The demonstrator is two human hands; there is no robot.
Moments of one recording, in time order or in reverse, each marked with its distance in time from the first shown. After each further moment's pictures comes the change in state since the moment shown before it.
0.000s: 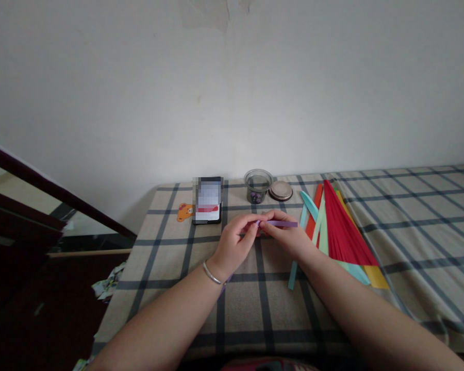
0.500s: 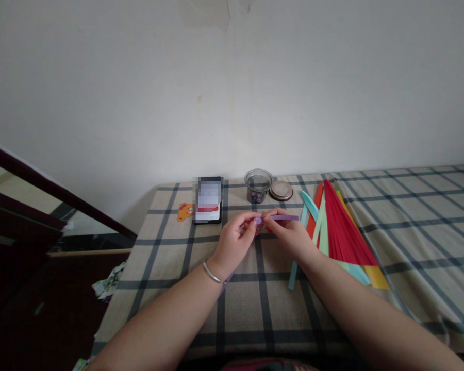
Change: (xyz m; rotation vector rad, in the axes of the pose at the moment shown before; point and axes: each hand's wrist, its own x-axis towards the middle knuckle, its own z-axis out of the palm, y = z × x) left_hand 0.000 -0.011 0.006 -0.078 0.081 -0.079; right_hand -0.001 -0.008 0.004 -0.116 0.101 -0.055
